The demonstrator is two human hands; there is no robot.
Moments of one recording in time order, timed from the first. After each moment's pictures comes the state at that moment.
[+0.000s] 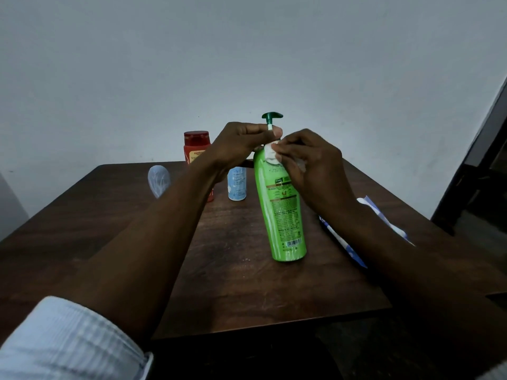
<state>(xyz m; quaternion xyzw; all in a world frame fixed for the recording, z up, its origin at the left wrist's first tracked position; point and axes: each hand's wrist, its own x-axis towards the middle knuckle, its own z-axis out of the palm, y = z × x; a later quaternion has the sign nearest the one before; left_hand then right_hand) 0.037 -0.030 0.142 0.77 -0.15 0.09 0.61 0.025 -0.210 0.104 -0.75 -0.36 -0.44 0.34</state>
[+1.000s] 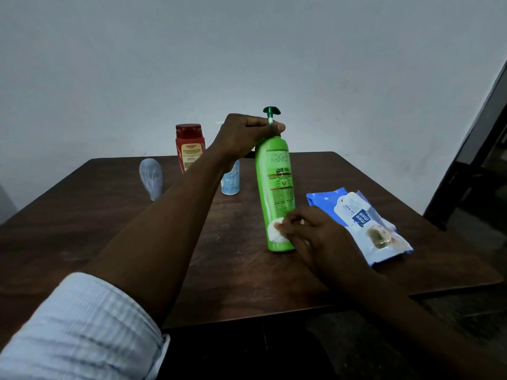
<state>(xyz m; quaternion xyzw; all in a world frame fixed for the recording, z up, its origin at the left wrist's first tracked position) 0.052 -0.052 0.137 0.77 -0.11 0.14 0.61 -0.036 -0.250 0.012 -0.81 -0.37 -0.37 0.25</state>
